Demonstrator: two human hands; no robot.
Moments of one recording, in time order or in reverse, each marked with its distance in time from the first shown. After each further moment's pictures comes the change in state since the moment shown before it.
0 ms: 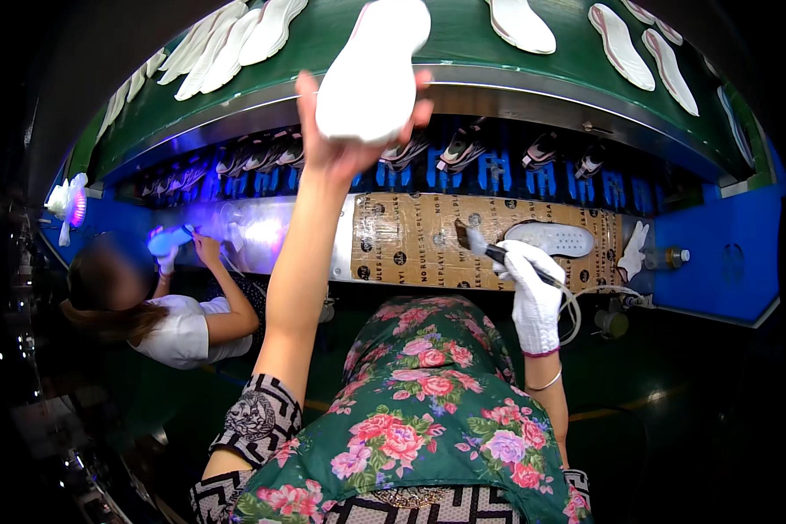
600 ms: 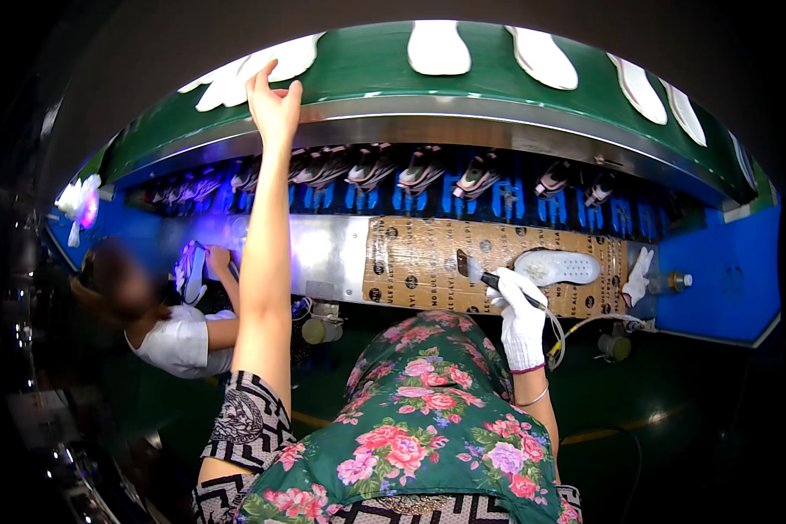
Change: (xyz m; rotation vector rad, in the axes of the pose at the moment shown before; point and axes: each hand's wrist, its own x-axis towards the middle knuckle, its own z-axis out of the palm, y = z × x) left_hand -0.021 0.125 -0.040 2.201 1.203 0.504; right_hand 0.003 0.046 -0.002 0.107 0.084 0.122
